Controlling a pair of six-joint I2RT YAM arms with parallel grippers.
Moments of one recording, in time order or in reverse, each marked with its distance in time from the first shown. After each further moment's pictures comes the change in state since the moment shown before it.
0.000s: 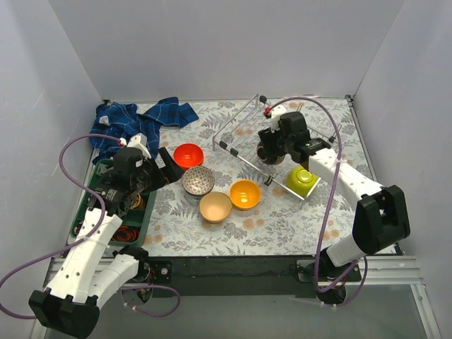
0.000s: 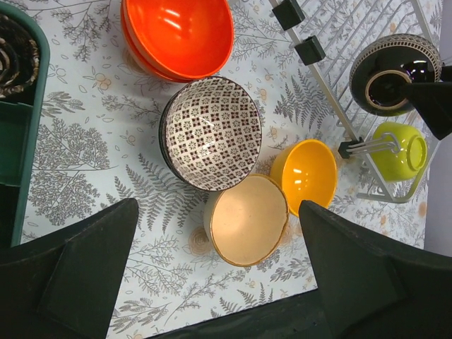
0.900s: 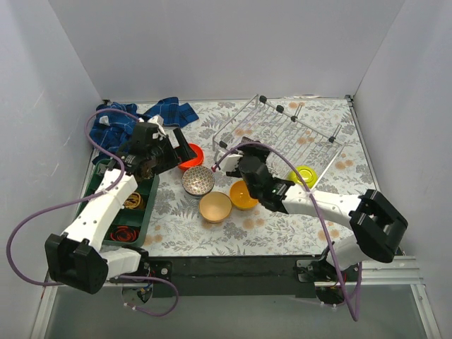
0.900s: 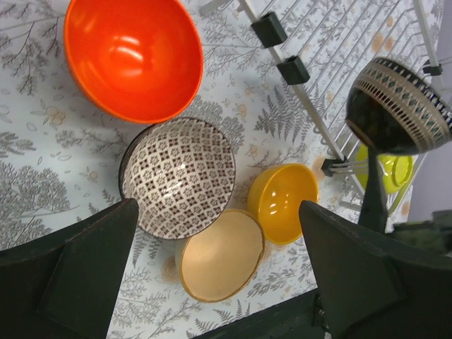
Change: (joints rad) left arm -0.012 0.334 0.144 0.094 0.077 -0.018; right arm 0.502 -0.035 -0.253 0.496 0.633 -0.770
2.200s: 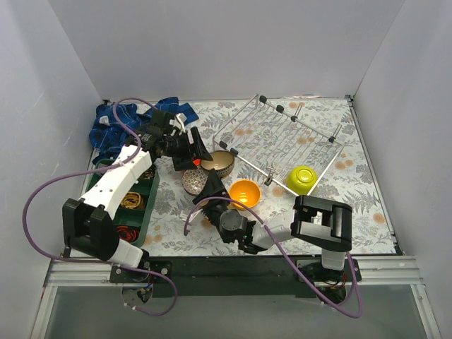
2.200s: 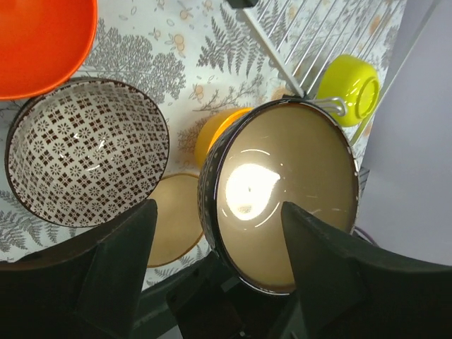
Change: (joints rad) left arm -0.046 0.275 0.253 -0.146 0.261 -0.014; right arm 0.437 0.356 -0.148 0.963 0.226 -0.989
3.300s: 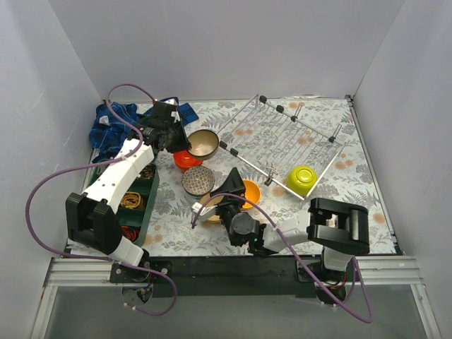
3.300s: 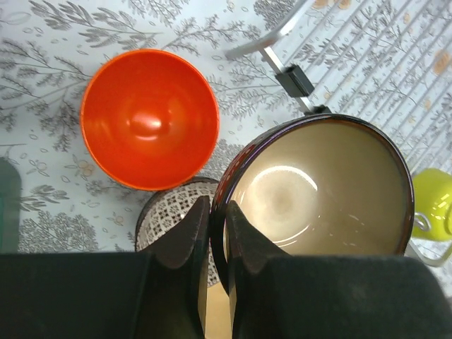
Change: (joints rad) left arm -0.011 0.063 0.084 0.040 -0.394 0.091; right arm 0.027 -0.089 -0.095 0.037 0.183 0.145
